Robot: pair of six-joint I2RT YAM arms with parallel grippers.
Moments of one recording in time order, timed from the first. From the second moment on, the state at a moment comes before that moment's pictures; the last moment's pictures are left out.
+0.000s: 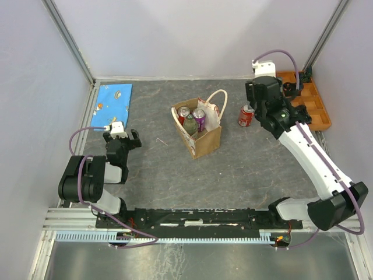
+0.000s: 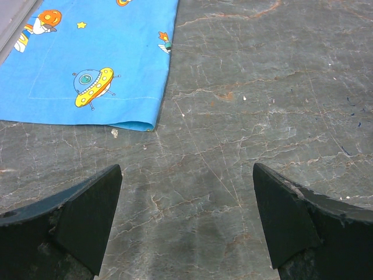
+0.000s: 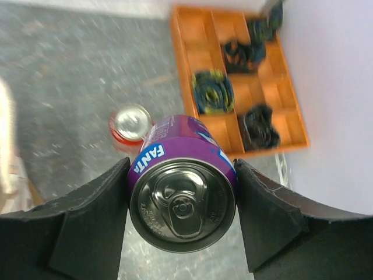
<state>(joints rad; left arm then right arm) -0.02 1.53 0.21 1.15 -0.10 -0.06 0.48 1.31 1.43 -0.54 0.68 -0.04</state>
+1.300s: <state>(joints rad) -0.02 1.53 0.21 1.15 -0.10 -0.06 0.28 1.58 1.07 -0.40 0.35 0.29</state>
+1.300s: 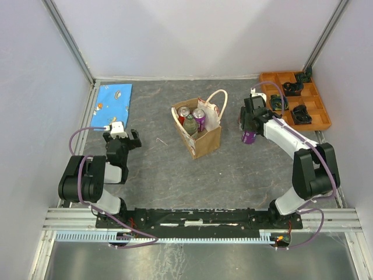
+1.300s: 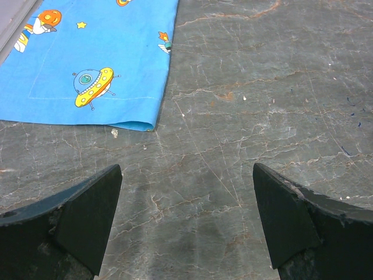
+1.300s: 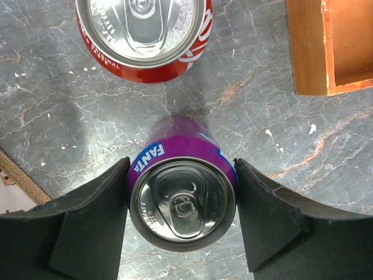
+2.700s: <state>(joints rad) -0.02 1.53 0.21 1.15 -0.10 -0.06 0.55 1.46 1.42 -0.44 0.01 0.10</state>
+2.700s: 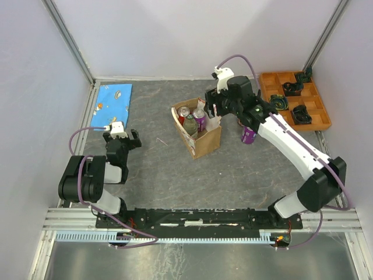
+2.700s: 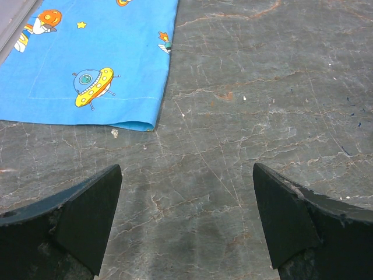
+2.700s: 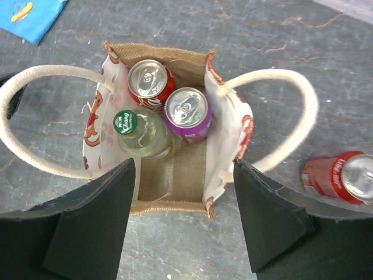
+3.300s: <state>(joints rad) -0.02 1.53 0.21 1.15 -0.10 -0.06 0.62 1.67 1.41 -0.26 -0.19 0.06</state>
